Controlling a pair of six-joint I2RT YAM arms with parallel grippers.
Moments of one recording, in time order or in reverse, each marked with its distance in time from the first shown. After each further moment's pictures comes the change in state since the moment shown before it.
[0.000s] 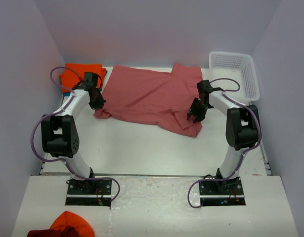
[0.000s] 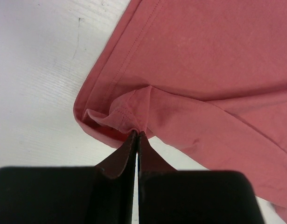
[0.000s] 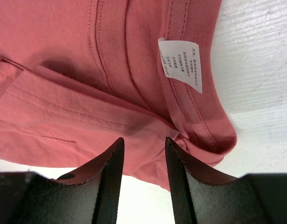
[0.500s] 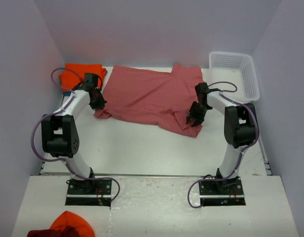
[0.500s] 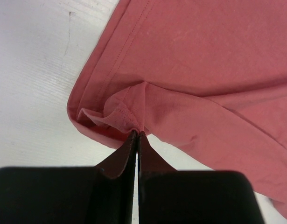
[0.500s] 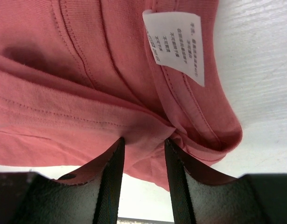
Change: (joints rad) left arm 0.000 0.000 -0.016 0.014 0.029 0.000; right arm 0.011 0.025 -0.018 -0.037 -0.019 0.012
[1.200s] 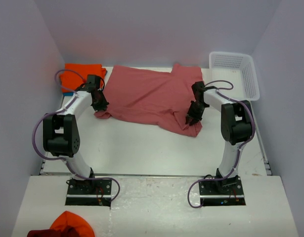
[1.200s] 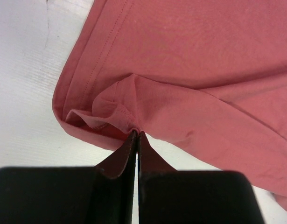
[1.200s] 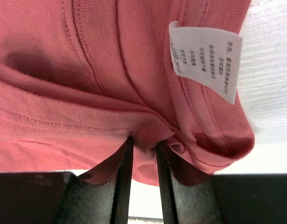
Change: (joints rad) left arm -0.022 0.011 -0.024 0.022 0.026 0.000; right arm 0.026 0.084 0.092 -0.066 0.010 0.002
